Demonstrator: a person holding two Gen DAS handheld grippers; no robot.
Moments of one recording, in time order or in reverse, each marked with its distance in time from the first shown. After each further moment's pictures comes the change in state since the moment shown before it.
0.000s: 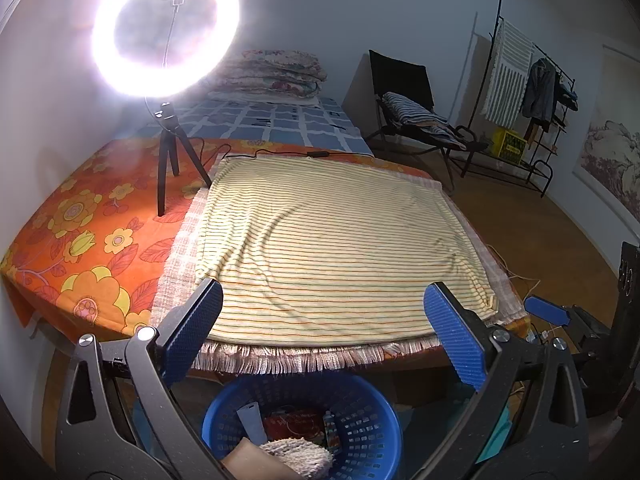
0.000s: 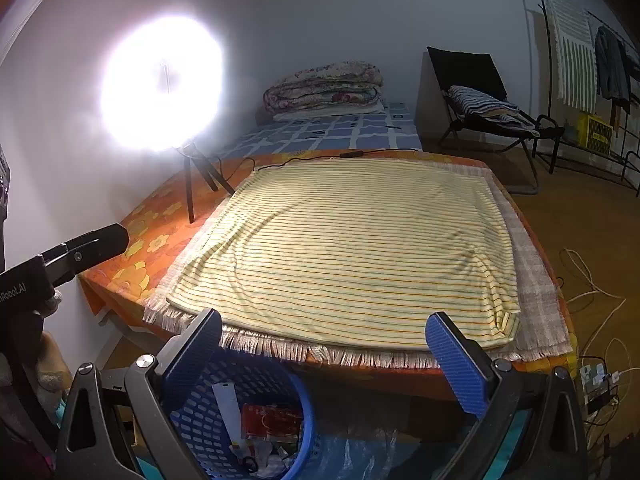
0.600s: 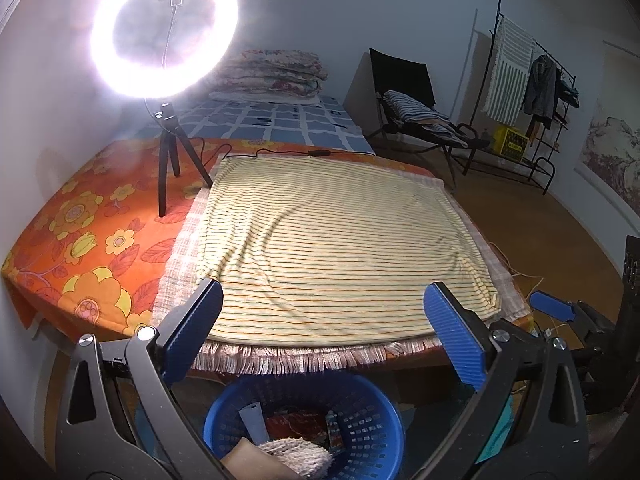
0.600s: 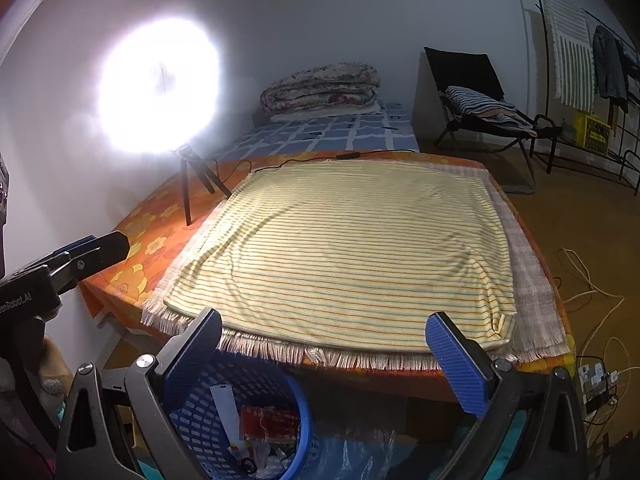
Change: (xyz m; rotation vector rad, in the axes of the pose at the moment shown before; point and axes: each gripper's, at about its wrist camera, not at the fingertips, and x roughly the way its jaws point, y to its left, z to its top) left arm 0.003 0.003 0.001 0.005 0.003 0.004; right arm 0.000 -0.003 0.000 0.005 -0.002 -0.004
